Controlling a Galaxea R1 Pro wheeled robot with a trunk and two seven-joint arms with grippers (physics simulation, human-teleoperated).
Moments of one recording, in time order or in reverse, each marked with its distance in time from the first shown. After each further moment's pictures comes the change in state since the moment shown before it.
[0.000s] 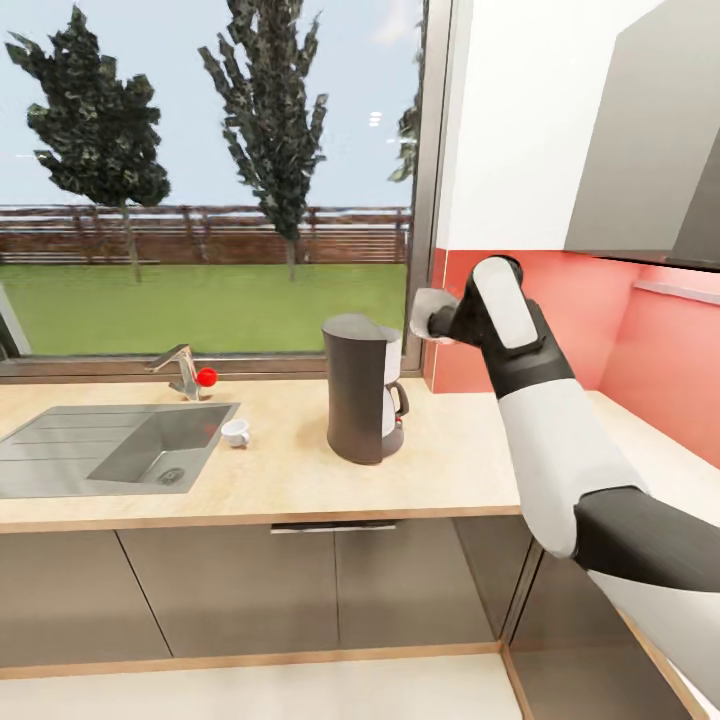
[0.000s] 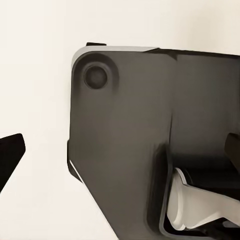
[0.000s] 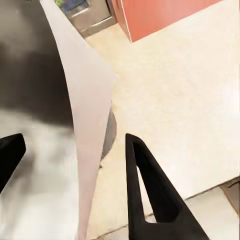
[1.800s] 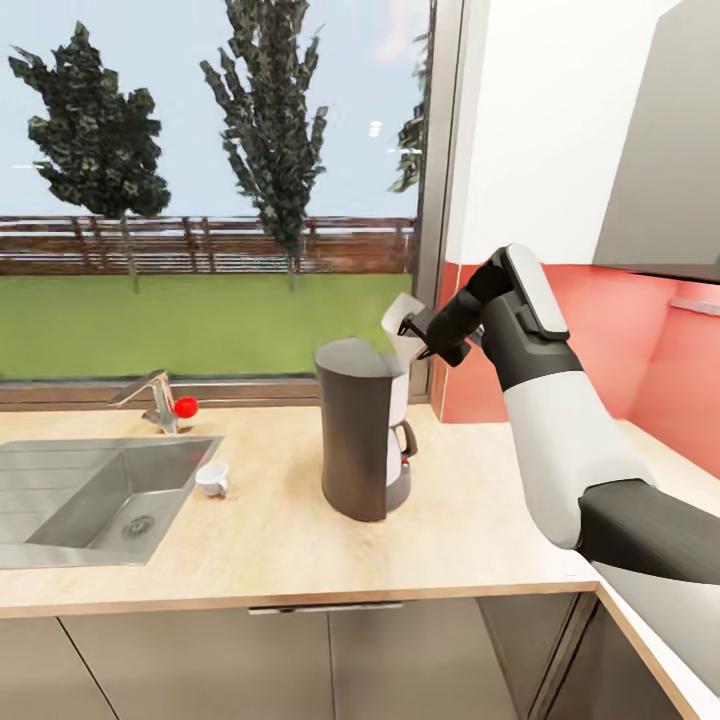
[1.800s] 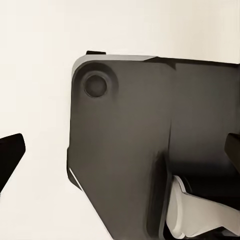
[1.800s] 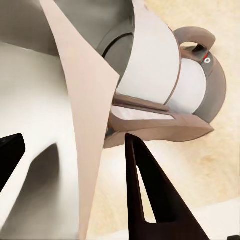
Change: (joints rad) left arm 0.000 0.000 0.002 0.001 -0.001 0.003 0.000; right arm -0.025 -0.011 -0.004 -0.008 -0.730 -0.277 -0.349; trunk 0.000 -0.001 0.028
